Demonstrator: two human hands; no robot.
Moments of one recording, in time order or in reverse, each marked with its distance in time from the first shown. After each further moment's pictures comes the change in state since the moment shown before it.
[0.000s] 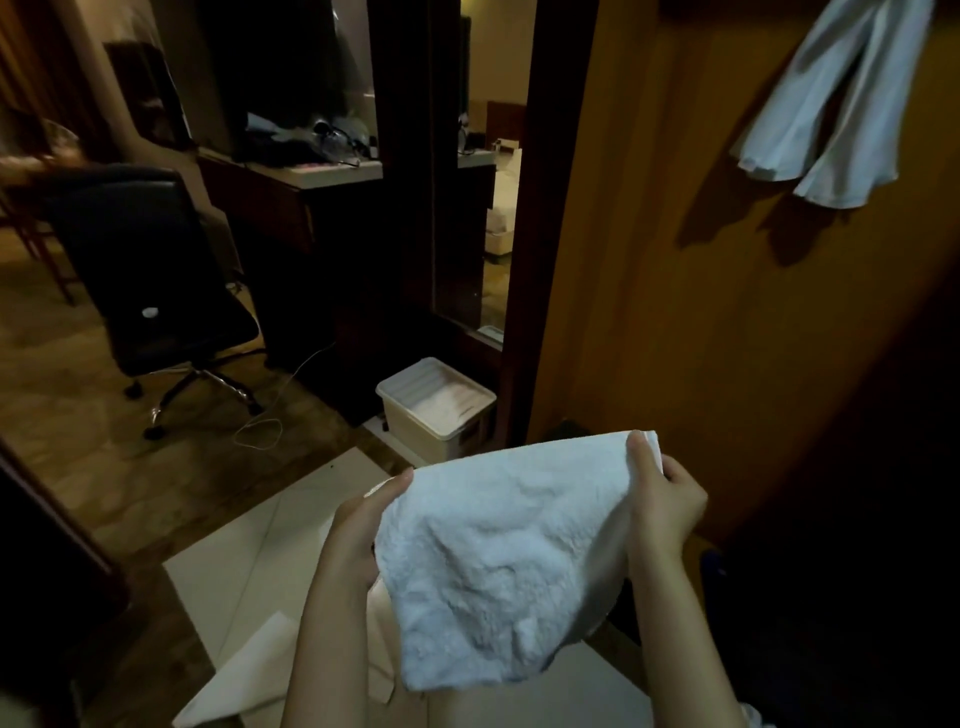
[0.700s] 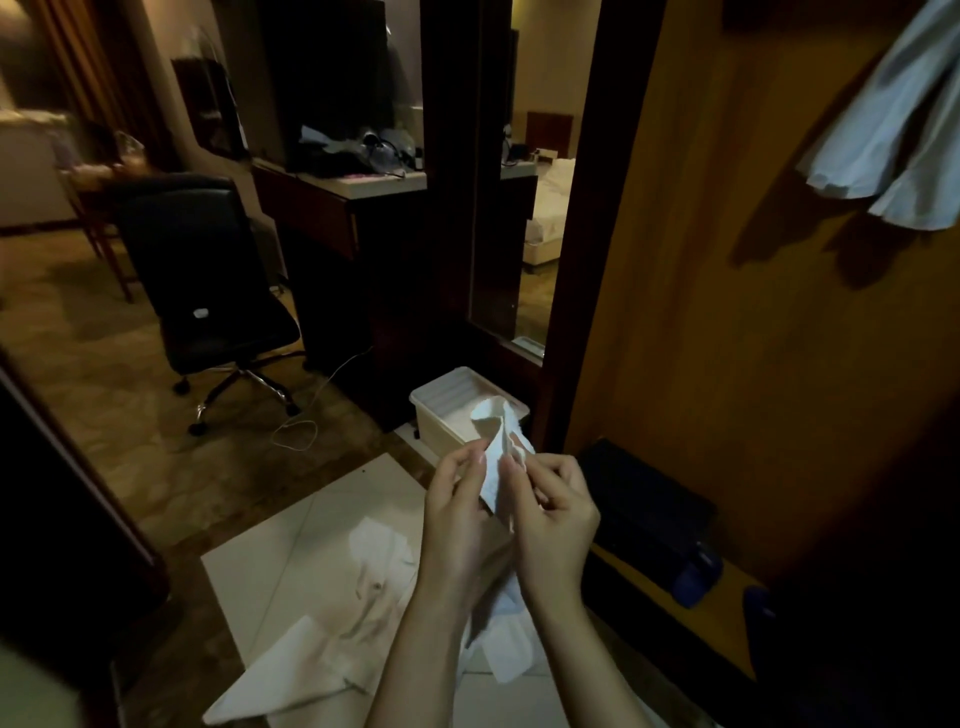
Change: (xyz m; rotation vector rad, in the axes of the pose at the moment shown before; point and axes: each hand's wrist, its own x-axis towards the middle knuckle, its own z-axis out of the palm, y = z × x) left_hand -0.048 0.027 0.059 -0.032 -0.098 0.409; right_hand -0.105 -0.005 0.081 0.043 -0.435 -0.441
